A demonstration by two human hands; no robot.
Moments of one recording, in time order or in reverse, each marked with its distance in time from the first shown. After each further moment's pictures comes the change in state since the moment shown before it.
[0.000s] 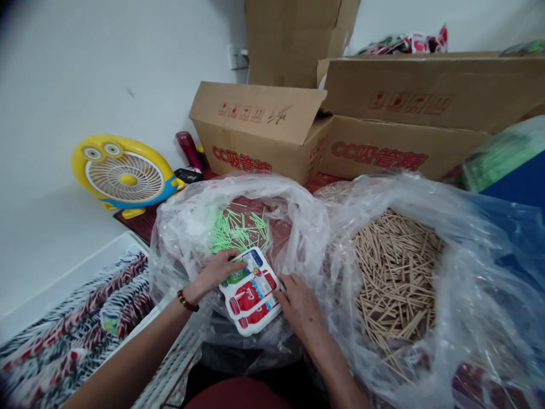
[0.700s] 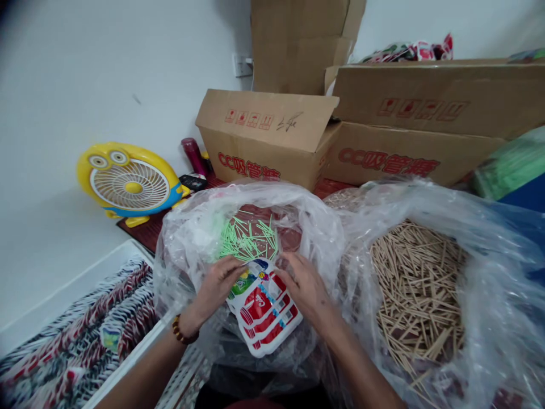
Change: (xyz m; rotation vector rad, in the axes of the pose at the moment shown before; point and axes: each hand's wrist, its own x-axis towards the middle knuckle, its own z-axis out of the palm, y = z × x) left_hand -0.021 0.011 -0.024 -0.094 0.156 0.308; right_hand 0.051 -0.032 -0.028 0.159 0.174 -0.164
